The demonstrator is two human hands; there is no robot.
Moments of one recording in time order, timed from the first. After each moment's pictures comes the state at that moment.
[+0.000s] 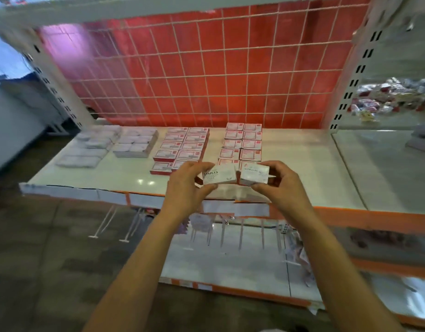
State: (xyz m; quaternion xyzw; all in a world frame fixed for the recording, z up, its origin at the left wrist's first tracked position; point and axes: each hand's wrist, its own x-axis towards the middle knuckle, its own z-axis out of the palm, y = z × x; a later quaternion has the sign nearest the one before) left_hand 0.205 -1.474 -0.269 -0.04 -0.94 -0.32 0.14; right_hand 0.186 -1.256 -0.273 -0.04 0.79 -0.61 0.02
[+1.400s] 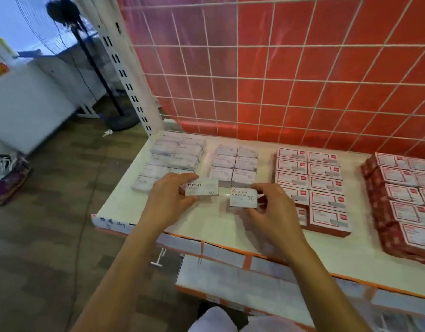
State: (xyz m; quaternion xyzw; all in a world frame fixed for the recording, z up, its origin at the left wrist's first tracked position) left_hand 0.129 -1.810 -0.281 0.09 -0.96 -0.26 0.04; right_hand 0.105 -1.588 -0.294 -0.11 0.90 -0.43 0.00
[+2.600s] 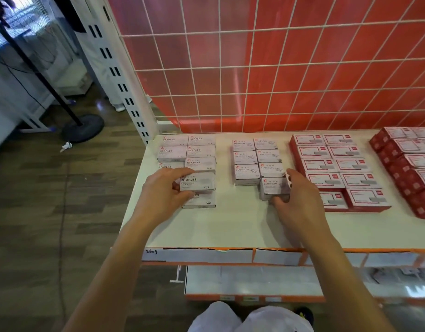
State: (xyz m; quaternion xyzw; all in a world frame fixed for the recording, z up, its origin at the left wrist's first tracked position) left_hand 0.091 -1.914 -0.291 0.00 -0.95 -0.31 0.00; right_hand 0.109 -1.650 -0.298 0.08 0.94 -0.33 -0.04
